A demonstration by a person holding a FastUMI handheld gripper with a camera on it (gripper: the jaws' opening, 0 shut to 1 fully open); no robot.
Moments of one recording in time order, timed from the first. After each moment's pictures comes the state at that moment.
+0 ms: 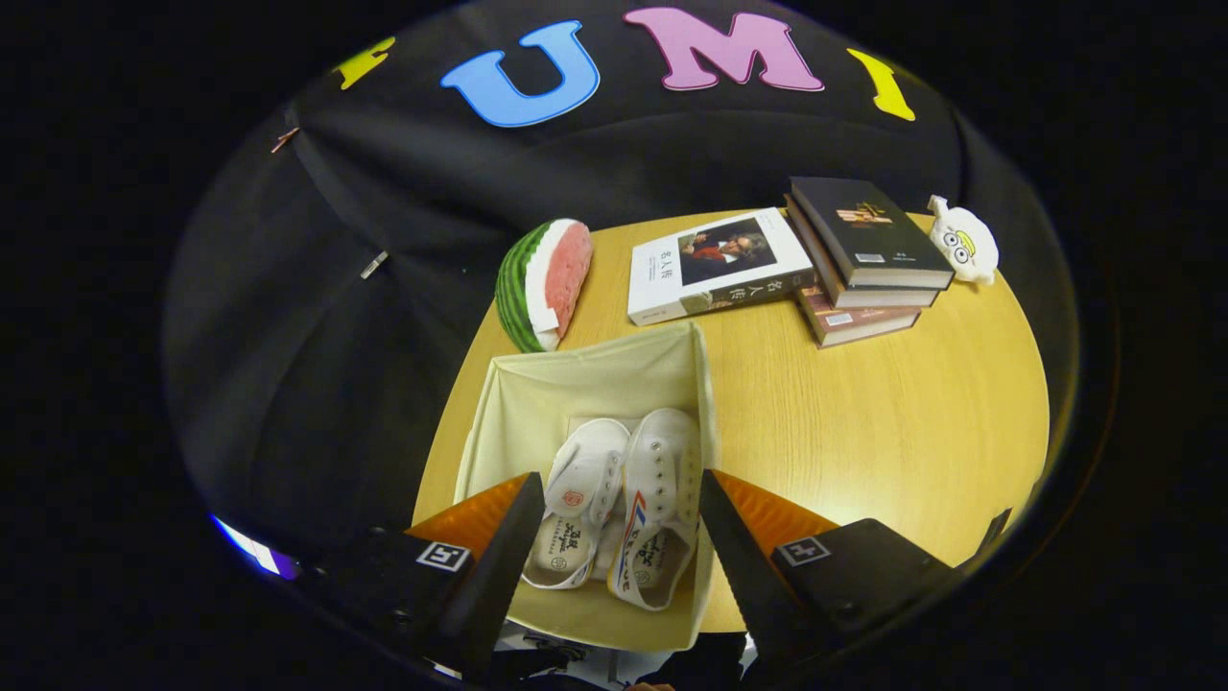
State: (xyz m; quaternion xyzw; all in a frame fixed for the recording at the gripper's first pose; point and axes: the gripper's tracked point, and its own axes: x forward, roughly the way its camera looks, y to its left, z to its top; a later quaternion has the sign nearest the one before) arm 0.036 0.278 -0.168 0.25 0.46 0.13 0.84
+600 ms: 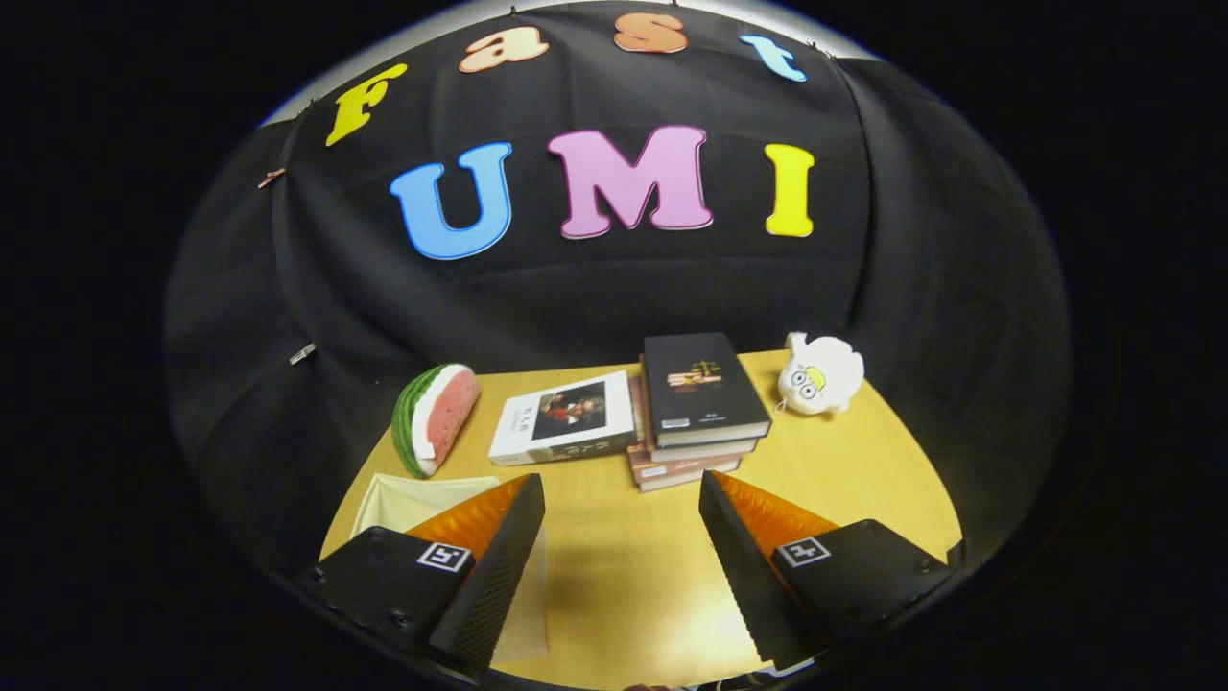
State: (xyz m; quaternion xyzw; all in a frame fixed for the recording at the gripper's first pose) arm 0.071 0.066 -0.127 0.17 0.29 -0.03 0.94
